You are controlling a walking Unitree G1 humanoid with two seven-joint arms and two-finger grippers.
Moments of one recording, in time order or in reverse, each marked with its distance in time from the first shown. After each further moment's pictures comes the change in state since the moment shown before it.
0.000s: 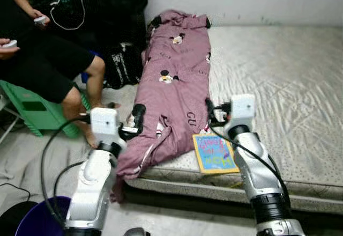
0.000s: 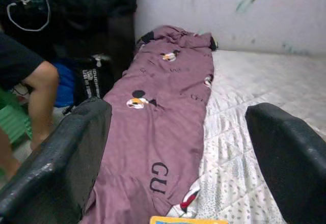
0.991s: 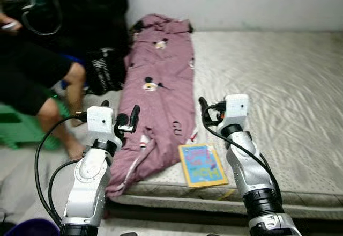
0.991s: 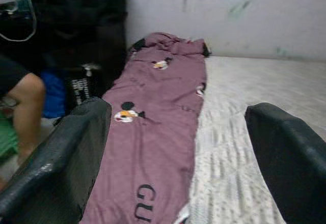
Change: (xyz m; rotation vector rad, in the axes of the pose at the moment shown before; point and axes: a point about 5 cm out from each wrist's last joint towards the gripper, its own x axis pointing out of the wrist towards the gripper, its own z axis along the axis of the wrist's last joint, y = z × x) left arm 0.003 0.004 0.000 0.046 -0.008 0.014; right arm 0.008 0.009 -0.001 0.028 -0.025 0.022
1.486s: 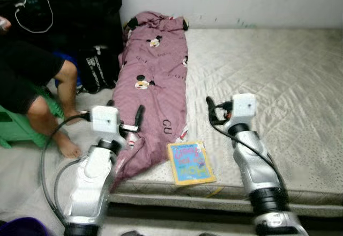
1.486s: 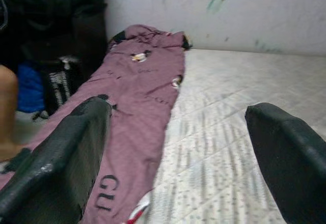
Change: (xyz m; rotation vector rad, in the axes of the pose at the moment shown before) left arm 0.000 0.000 0.000 0.004 -0.001 0.003; right arm 0.002 -0.004 0.000 0.004 0.006 -0.004
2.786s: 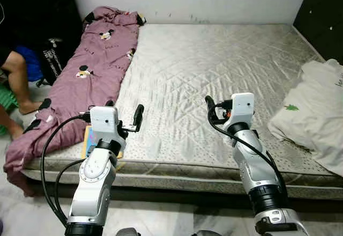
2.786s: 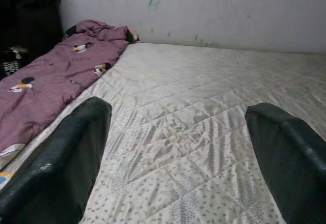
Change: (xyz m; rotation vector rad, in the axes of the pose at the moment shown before) left arm 0.002 -0.006 -0.001 -0.050 -0.015 -0.005; right arm 0.001 -0.006 -0.002 -0.019 0.006 -0.004
